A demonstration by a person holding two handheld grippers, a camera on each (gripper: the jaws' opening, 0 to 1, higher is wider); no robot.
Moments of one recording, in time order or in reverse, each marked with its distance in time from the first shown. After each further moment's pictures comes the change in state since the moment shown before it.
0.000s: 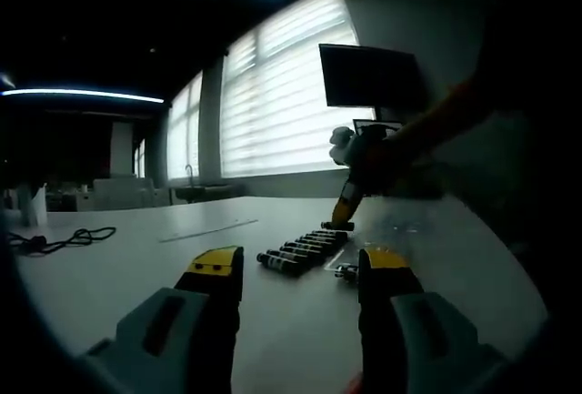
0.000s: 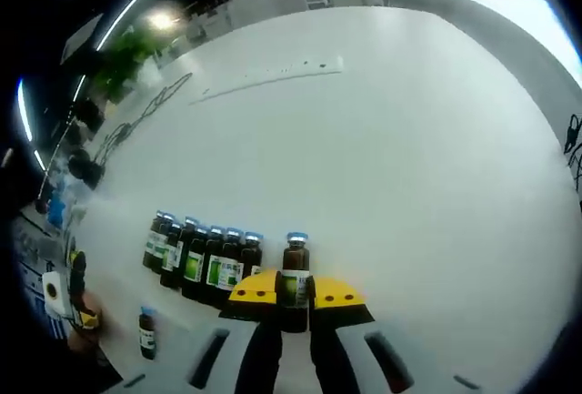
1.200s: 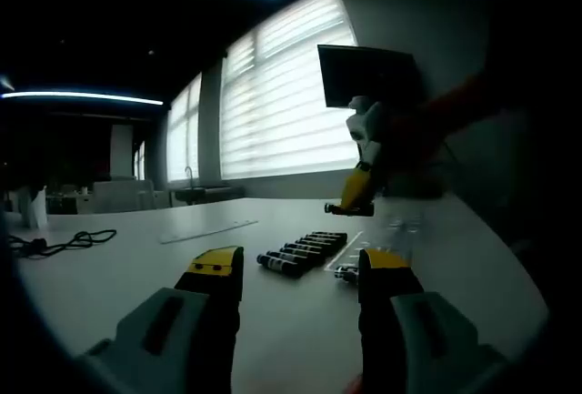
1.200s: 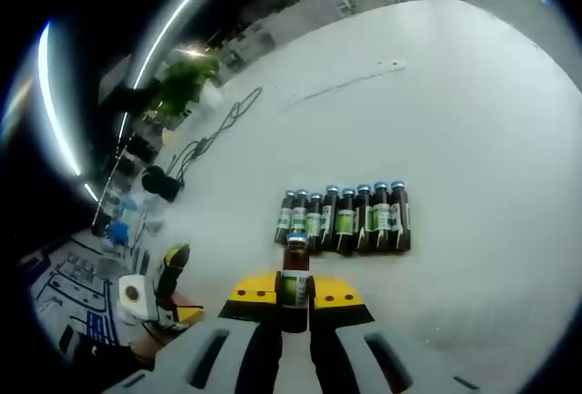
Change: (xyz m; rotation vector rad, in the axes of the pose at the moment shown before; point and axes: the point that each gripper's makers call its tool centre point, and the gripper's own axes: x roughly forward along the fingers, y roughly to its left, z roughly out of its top) left arm 0.000 -0.001 0.002 0.010 -0.005 -0.002; right arm -0.048 0.125 -0.048 0.108 -0.012 0.310
